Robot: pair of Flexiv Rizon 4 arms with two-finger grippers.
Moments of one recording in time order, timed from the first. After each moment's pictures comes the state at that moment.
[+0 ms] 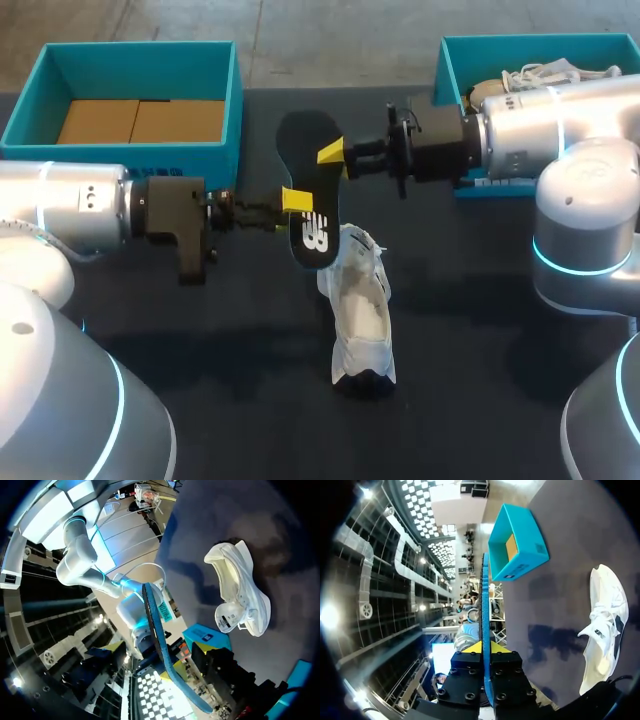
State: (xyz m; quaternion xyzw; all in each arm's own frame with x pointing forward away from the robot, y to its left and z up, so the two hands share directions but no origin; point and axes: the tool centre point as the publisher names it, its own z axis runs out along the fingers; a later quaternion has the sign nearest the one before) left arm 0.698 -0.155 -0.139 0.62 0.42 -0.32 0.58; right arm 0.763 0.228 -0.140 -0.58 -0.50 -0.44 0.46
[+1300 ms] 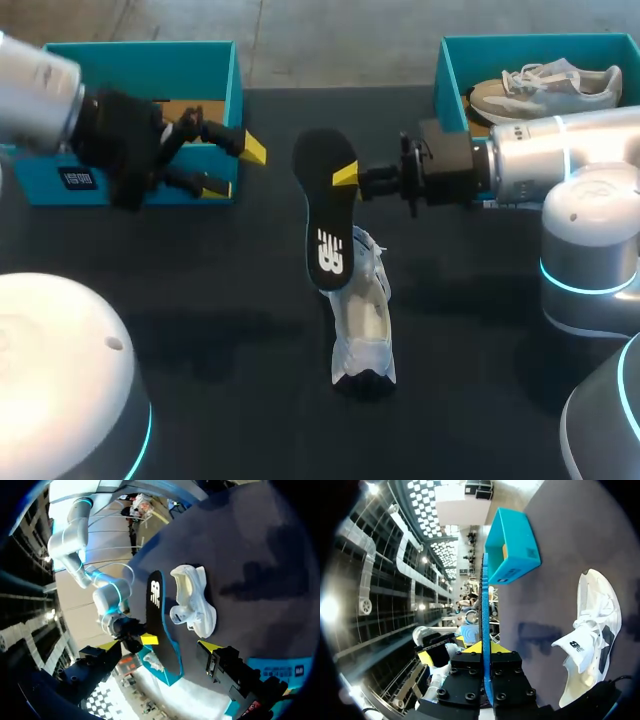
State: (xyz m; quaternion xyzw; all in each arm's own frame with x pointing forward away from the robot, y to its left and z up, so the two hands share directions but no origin) left arm 0.741 -0.086 -0.116 0.68 0.57 -0.26 0.38; right arm 0.766 0.208 -0.184 -0.58 -0.51 -0.46 0.44
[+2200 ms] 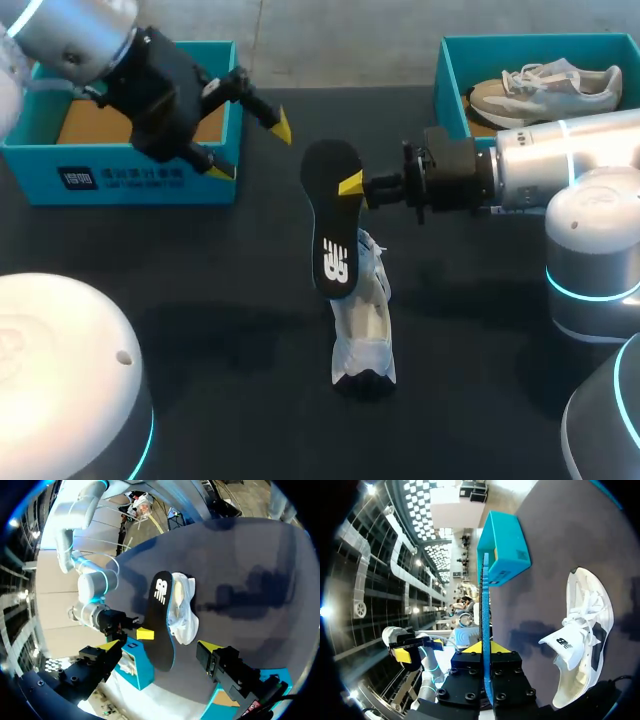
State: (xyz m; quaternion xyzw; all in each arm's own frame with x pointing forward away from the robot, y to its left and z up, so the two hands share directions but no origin) left arm 0.746 -0.108 -0.098 0.65 0.68 -0.21 0.25; right arm 0.761 0.201 -0.198 -0.60 -0.52 -0.45 0.42
